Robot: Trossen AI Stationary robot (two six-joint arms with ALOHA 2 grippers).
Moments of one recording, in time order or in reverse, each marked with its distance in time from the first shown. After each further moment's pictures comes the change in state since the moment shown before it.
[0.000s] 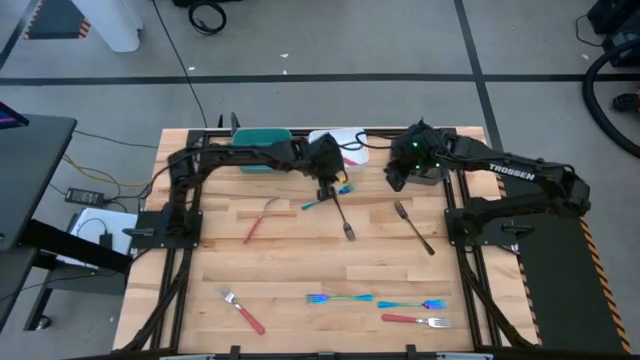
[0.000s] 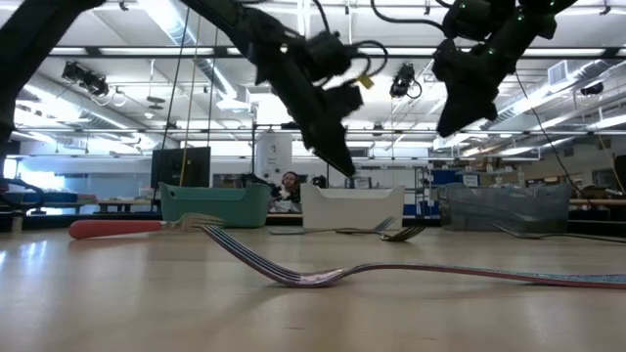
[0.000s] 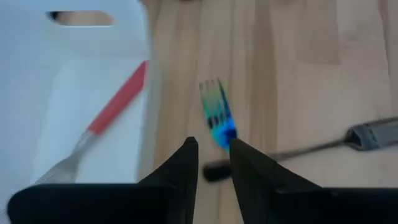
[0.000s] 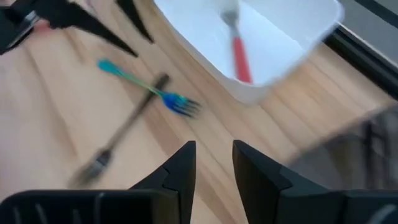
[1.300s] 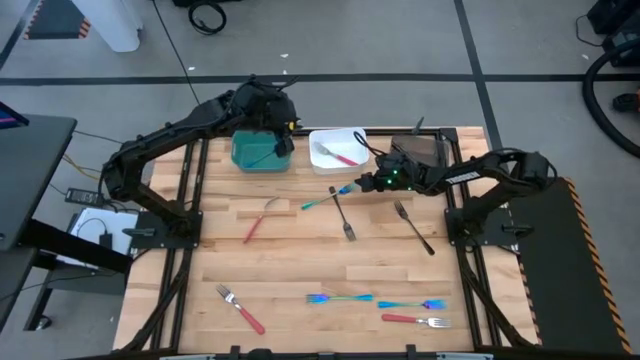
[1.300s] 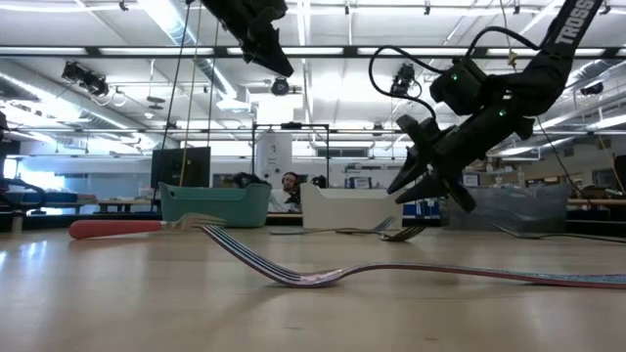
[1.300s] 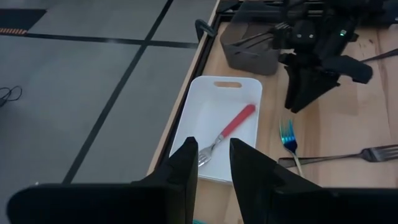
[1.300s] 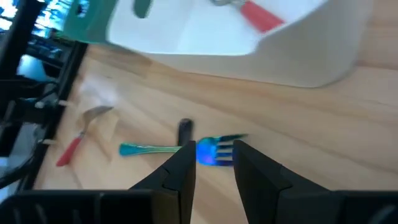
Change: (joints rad) left arm 0.213 -0.488 0.000 -0.216 -0.002 0.100; right arm 0.058 0.410 -0.409 1.100 0.021 0.694
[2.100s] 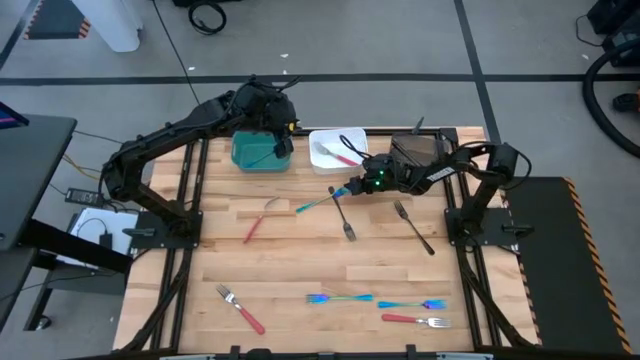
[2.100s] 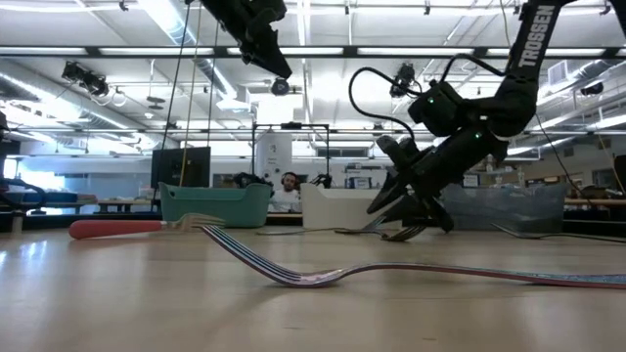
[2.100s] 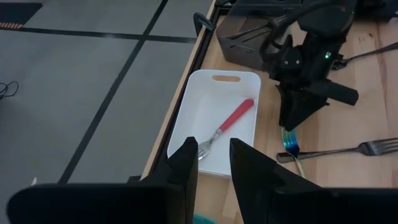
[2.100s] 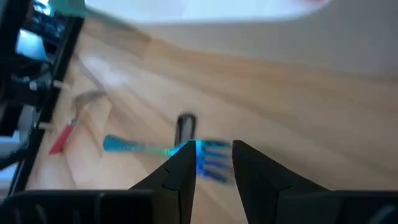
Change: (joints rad) left arm 0.000 0.000 0.000 -0.023 0.000 0.000; right arm 0.001 0.246 0.092 0.131 -0.102 -0.013
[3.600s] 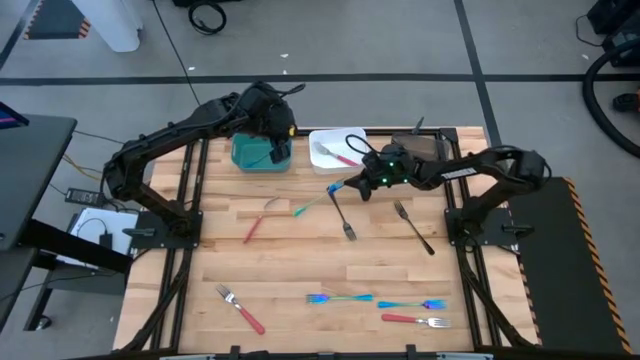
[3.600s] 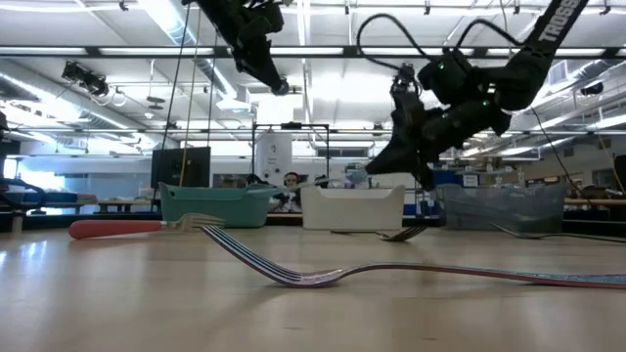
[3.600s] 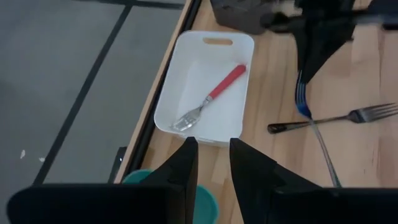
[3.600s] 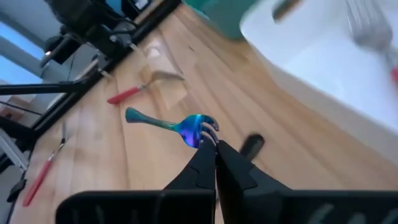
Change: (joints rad) left arm 0.000 0.012 0.000 -0.122 0.000 -0.015; right arm -0.009 -0.219 0.010 -0.086 -0.178 -0.414
